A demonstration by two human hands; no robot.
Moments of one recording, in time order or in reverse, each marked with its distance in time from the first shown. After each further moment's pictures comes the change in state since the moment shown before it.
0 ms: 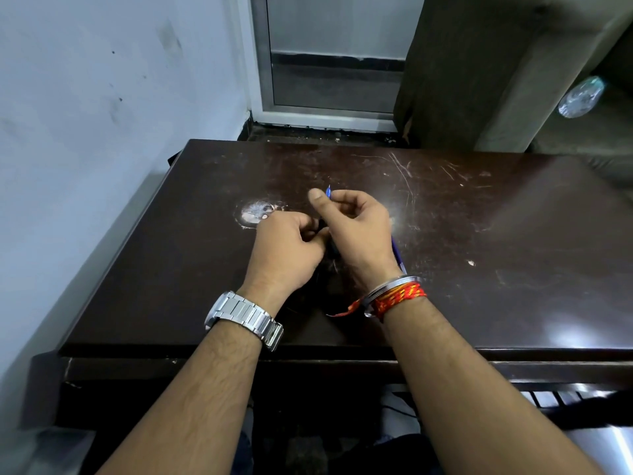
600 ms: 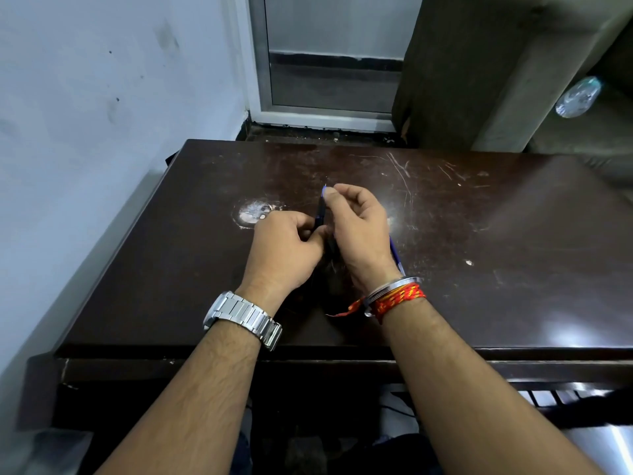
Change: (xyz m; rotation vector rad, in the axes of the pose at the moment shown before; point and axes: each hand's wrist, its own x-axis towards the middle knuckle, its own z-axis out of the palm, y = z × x) left_hand 0.000 0.000 0.002 -0.006 0.005 -0.006; right_hand 0.000 -0.001 0.001 0.137 0.001 0.024
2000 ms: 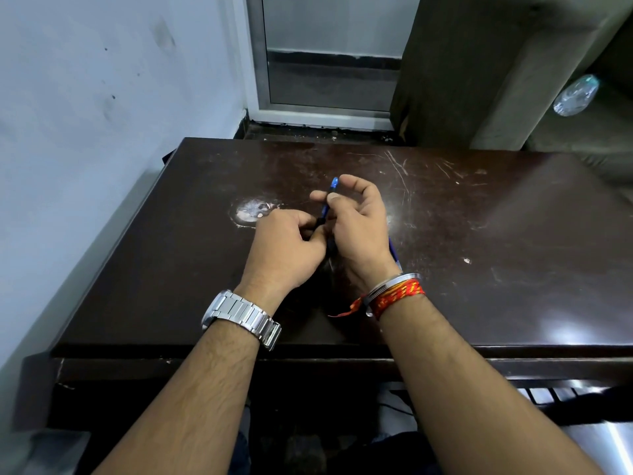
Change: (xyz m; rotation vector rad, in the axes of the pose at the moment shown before) left_hand -0.001 0.005 0.001 0.035 -0.025 0.027; right_hand -0.005 -0.007 0.002 0.166 -0.039 0.050
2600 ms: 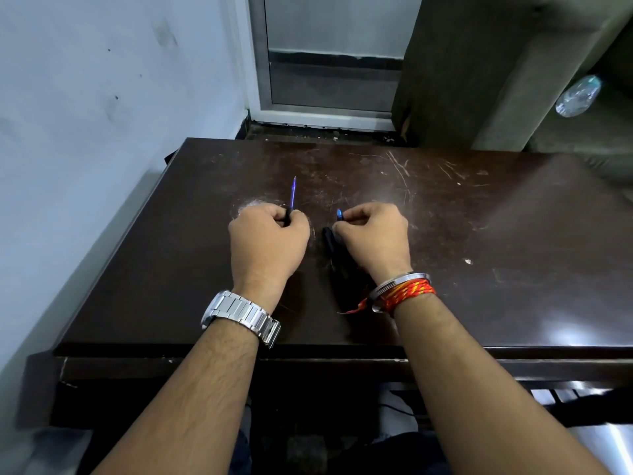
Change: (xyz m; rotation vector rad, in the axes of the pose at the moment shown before) left_hand 0.000 0.005 -0.008 -0.008 0.322 -0.186; right_hand 0.008 -0.004 -0.029 -0.843 0.113 -0.079
